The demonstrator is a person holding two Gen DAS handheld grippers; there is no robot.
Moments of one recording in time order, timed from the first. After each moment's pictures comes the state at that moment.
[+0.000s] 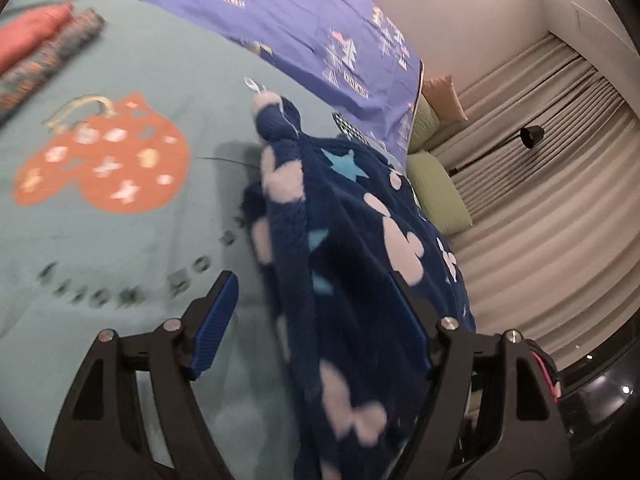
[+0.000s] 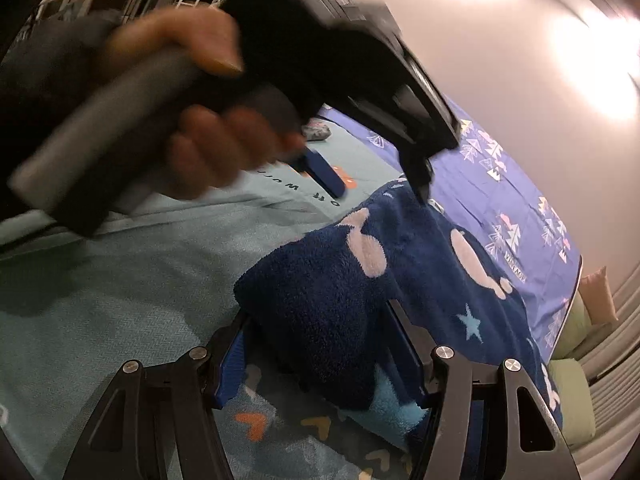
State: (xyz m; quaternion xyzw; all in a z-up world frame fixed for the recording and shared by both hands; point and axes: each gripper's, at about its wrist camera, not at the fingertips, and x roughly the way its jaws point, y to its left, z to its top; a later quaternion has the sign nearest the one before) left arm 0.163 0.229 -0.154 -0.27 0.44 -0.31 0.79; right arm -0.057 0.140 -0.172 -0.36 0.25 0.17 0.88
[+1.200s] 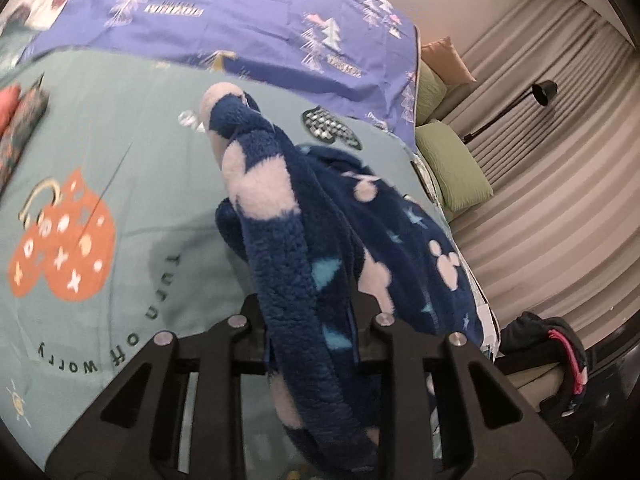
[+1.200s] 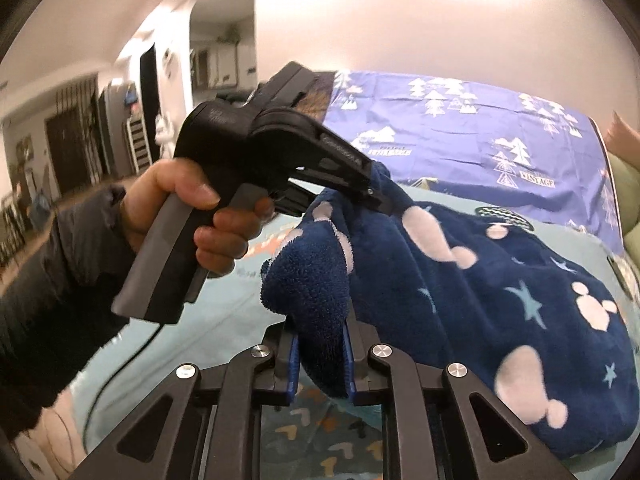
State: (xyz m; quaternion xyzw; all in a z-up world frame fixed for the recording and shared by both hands) left arm 0.182 0.156 -0.073 -0.17 0.46 -0.29 0.82; right arm -0.029 0.015 -0.072 -0.03 0.27 0.22 0.94
